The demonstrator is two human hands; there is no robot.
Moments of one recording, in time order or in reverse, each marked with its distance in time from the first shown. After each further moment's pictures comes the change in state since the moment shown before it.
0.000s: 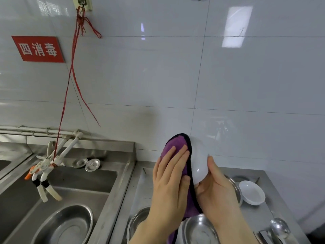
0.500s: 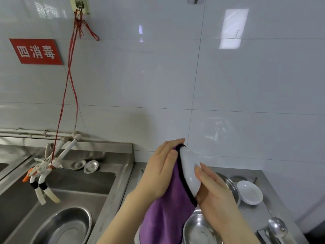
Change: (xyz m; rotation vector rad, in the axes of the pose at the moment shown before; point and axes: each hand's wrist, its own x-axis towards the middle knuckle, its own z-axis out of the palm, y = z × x) left_hand 0.048 -0.017 -0.020 -0.291 -0.206 -0.219; right_hand -0.013 -0.004 -0.001 -0.359 -0.064 -0.033
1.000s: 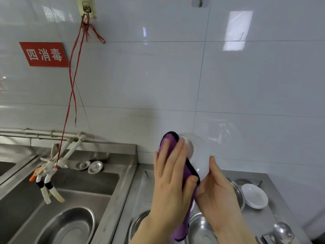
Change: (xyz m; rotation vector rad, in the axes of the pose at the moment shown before) left_hand -0.035 0.013 0.028 0.349 0.266 0.299; right_hand 0.013 0.006 0.001 0.379 0.072 0.056
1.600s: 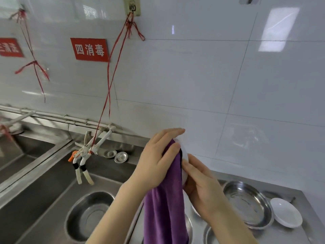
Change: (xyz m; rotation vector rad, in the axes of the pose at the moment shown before) left_hand 0.039 -0.056 -0.110 -0.068 -0.195 -0.239; right_hand 0.018 0.064 0.060 -0.435 -0.298 0.073
